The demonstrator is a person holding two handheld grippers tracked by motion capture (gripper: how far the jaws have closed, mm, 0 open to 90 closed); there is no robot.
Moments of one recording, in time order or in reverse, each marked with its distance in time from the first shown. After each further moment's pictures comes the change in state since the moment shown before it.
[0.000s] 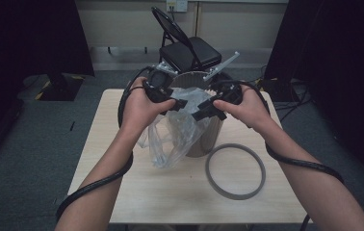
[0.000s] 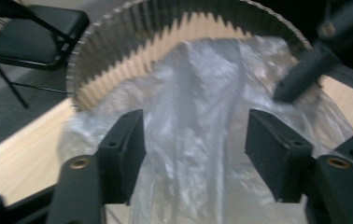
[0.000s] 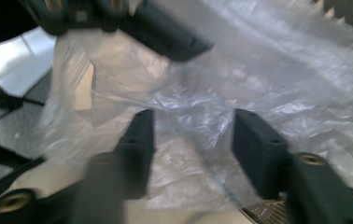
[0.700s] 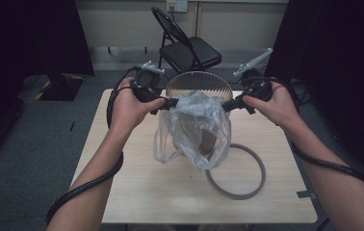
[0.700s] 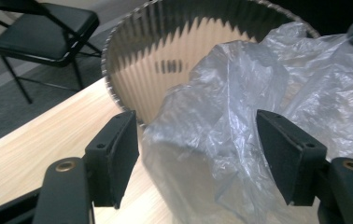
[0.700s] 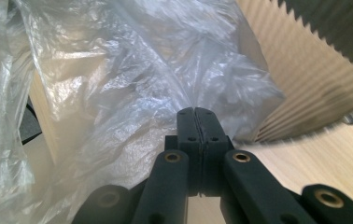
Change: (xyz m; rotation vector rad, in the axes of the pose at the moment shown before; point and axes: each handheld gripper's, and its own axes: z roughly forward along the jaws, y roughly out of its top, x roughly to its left) left arm 0.013 -0.013 -0.009 -0.028 -0.026 -0.068; right arm -0.031 -0.041 -0.052 -0.018 -0.119 0.049
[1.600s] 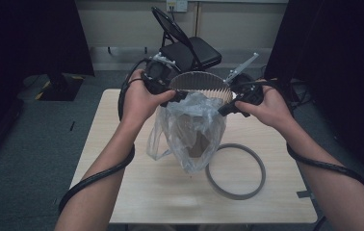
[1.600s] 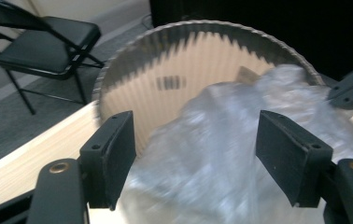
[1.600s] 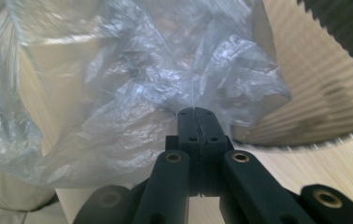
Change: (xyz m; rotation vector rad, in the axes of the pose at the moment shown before) left arm 0.000 0.023 0.007 -0.019 0.030 0.002; right arm 0.012 0.008 0.018 0.114 -0.047 -0.068
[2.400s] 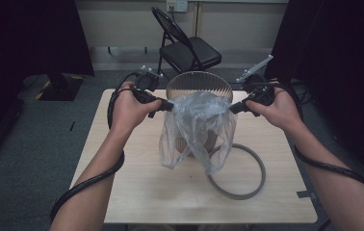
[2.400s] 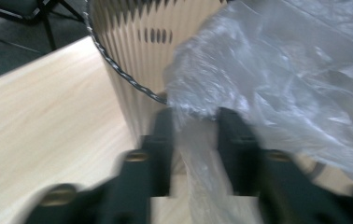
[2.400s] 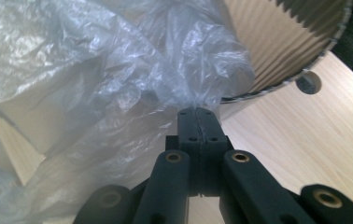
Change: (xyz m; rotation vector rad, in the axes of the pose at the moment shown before) left arm 0.011 -0.034 0.005 0.150 -0.102 -0.099; right arm -0.022 -0.025 -0.006 -0.041 -0.079 0.092
